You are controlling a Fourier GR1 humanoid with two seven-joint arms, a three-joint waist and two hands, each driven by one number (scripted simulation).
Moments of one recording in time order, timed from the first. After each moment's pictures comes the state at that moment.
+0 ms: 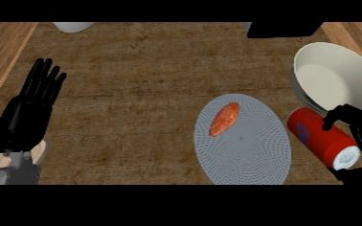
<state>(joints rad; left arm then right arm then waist) -0.08 0.30 0.10 -1.63 0.39 0.00 0.04 -0.09 -1.29 0.54 -1.95 0.24 -0.32 0.38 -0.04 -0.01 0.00</state>
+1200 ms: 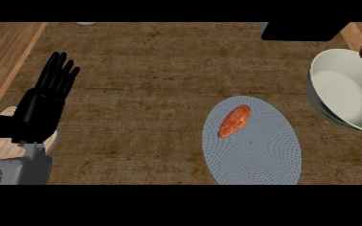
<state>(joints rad) -0.14 0.26 0.09 -1.59 0.35 -0.04 0.04 -0.30 -1.11 0.09 -1.26 0.05 -0.19 0.06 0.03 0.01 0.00</state>
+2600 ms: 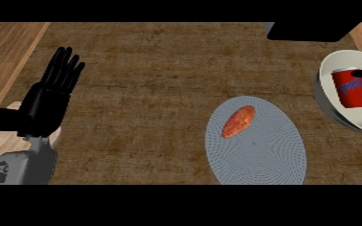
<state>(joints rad) -0.19 0.24 0.08 -1.58 0.34 -0.05 0.05 -0.81 -0.80 -0.09 -0.29 0.03 0.09 -0.42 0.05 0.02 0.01</state>
